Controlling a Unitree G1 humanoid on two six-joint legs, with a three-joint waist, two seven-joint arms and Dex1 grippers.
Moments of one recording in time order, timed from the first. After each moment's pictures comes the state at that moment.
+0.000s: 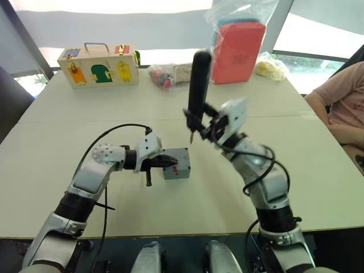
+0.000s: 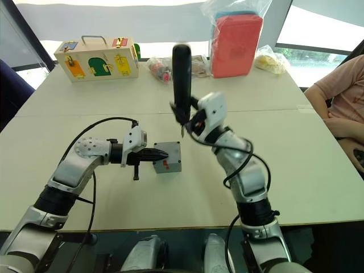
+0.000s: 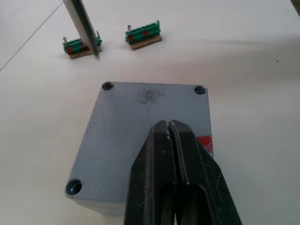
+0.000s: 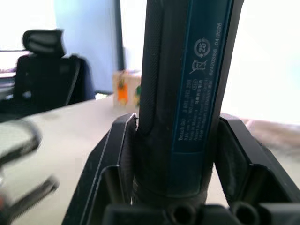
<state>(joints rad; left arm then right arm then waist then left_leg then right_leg) -0.49 0.58 -0.22 -0.02 -0.24 0.32 -1.14 -0.59 -0.23 0.00 -0.37 0.37 0.51 0.33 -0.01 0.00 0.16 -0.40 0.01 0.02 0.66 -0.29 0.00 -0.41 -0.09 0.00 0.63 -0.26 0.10</state>
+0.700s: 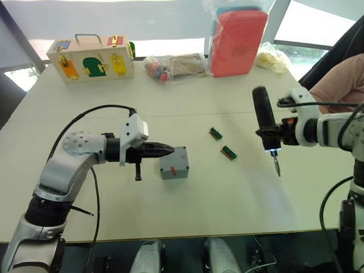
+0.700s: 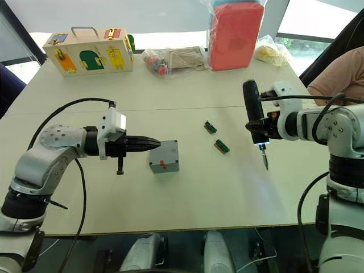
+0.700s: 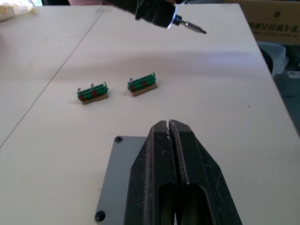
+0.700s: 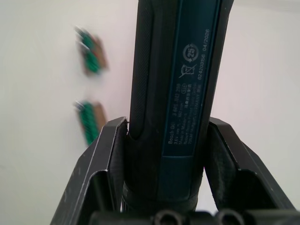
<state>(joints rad) -0.48 0.71 -0.04 -0.35 -0.48 0.54 -1.12 -0.80 -0.87 -0.08 0.04 0.63 1.61 0.37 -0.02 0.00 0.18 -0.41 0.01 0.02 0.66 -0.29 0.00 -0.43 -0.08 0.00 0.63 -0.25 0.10</state>
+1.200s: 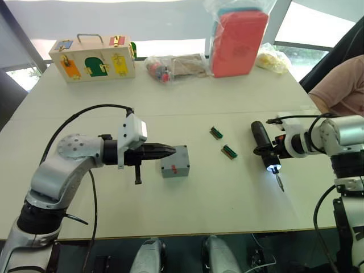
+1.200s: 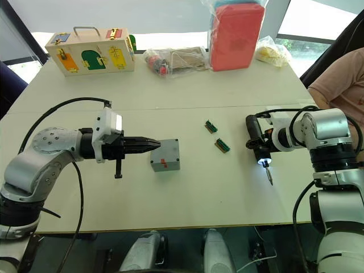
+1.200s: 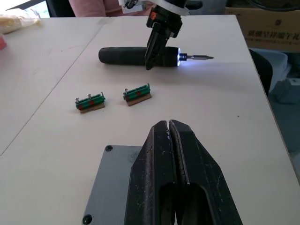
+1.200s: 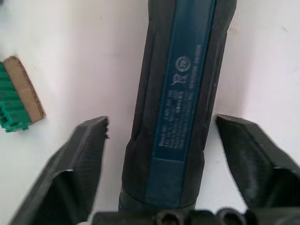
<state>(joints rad) -0.43 0.73 -0.02 -0.42 -0.53 0.58 -1.04 -0.86 -0.86 0.13 0.32 0.47 1.41 0.54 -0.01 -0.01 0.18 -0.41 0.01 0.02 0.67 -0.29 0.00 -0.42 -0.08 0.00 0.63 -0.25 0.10</state>
